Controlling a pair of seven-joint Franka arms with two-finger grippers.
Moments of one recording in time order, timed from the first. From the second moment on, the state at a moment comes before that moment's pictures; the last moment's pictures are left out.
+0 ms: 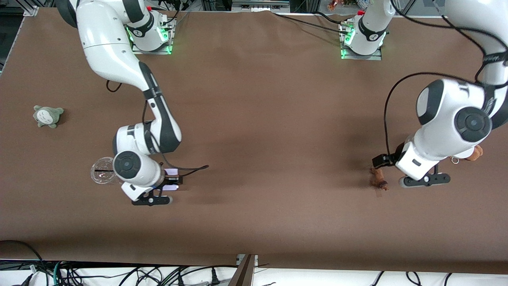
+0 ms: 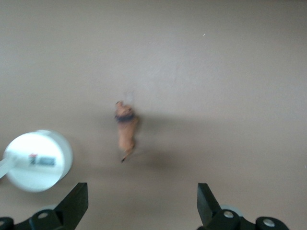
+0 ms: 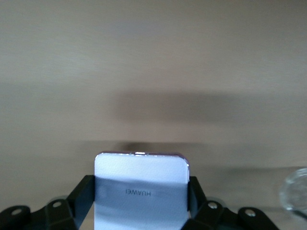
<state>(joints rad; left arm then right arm) 0.12 0.38 -0.27 -1.58 0.13 1.92 -0.30 0.36 0.88 -0.16 -1.29 0.08 2.12 0.15</state>
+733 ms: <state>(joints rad) 0.29 0.19 -0.26 -1.58 0.08 1.71 -0.16 0.28 0.88 -0.16 -1.32 0.08 2.12 0.05</state>
